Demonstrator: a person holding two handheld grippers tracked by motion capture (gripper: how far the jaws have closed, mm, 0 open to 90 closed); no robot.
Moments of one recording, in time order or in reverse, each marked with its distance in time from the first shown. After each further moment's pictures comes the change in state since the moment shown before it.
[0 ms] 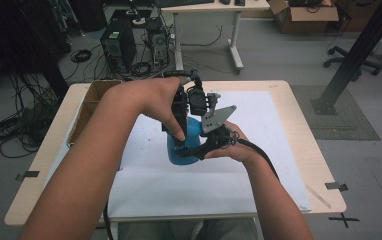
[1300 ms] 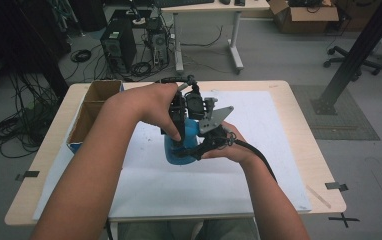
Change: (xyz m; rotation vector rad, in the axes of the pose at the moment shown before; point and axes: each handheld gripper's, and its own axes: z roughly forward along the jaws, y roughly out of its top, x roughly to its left) left arm -0.001 -0.004 0.010 -0.004 -0.026 -0.020; right arm 0.000 0.002 0.006 -0.003 -0.011 -0.004
